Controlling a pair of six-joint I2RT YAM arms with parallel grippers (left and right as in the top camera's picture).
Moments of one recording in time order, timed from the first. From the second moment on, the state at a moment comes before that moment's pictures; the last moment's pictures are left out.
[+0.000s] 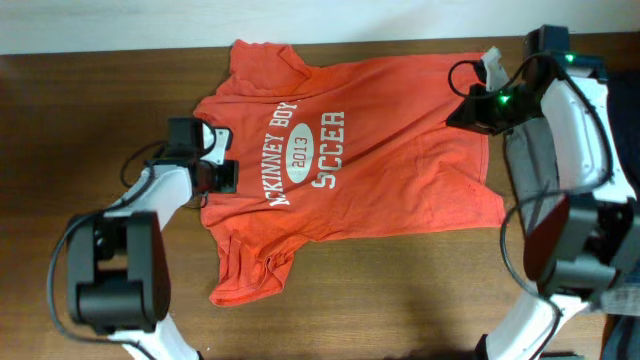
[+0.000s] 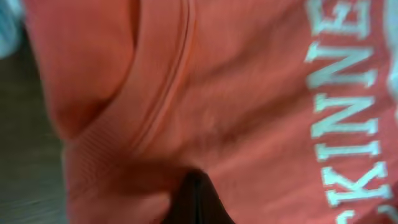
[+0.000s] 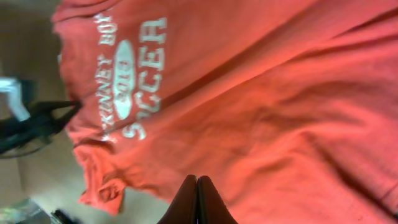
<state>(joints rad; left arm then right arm) -0.01 1.93 1.11 -0.35 0.21 0.09 -0.17 2.00 1.87 -1.24 -0.62 -0.08</state>
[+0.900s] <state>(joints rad) 0.16 1.95 1.15 -0.40 -0.22 -0.19 0.08 1.98 1.31 -1.08 -0.33 0.11</state>
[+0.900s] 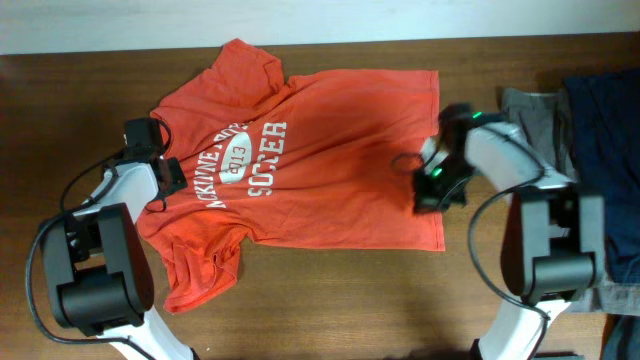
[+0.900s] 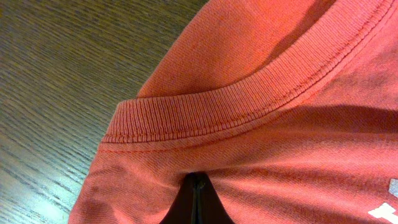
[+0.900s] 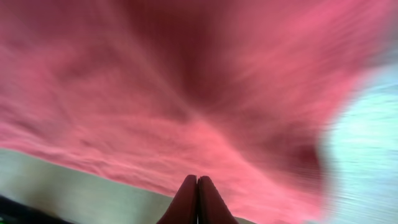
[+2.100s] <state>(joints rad) 0.15 1.96 1.50 -0.87 0.06 -0.05 -0.09 1.58 1.02 -0.45 -0.25 0.25</state>
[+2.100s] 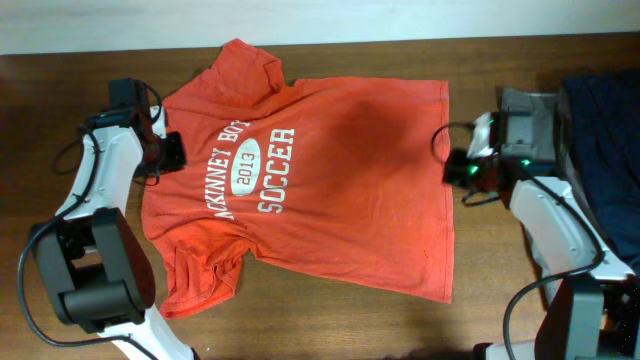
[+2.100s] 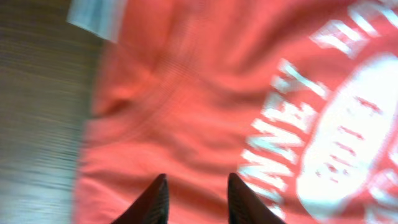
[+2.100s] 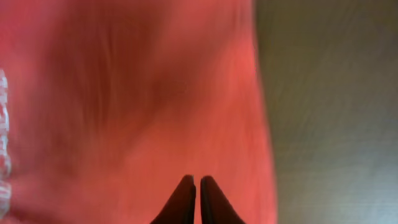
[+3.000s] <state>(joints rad) 0.16 1.50 1.25 -1.20 -0.07 -0.32 -0.10 1.49 1.13 -0.82 -0.43 0.16</state>
